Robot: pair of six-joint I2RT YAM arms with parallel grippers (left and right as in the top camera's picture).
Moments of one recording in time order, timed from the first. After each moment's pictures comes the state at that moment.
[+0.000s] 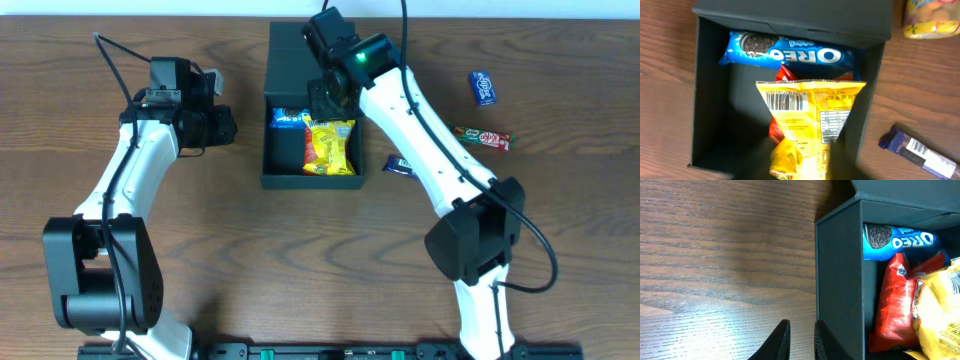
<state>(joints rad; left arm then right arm) -0.01 1.78 1.28 -0.60 0.35 -0.12 0.55 2.19 2.19 -1.23 0.04 0.43</state>
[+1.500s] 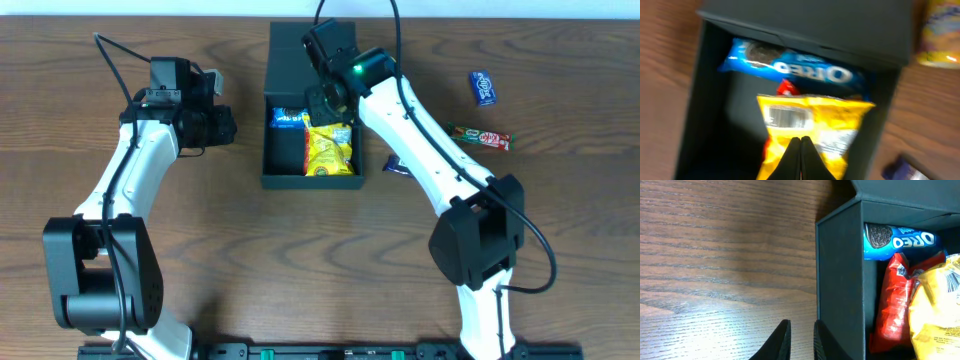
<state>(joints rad) -0.01 1.78 1.28 -0.60 0.35 -0.12 0.56 2.16 2.04 -1.03 0.02 0.33</state>
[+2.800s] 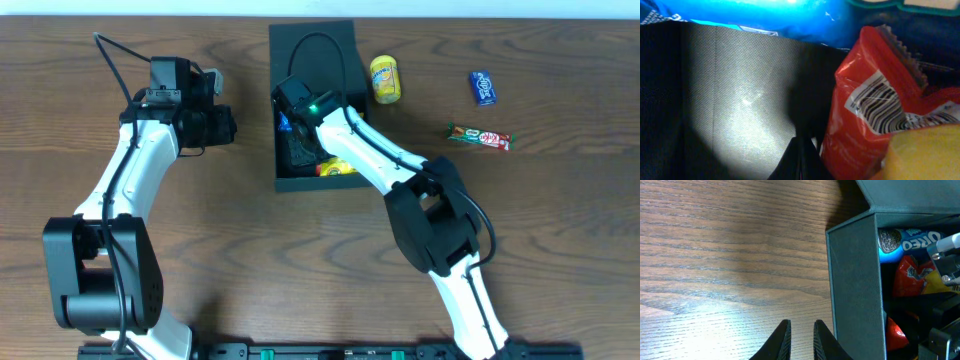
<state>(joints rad) -0.01 1.78 1.28 -0.60 0.35 -0.12 0.65 2.34 1.89 -0.92 0.07 0.44</state>
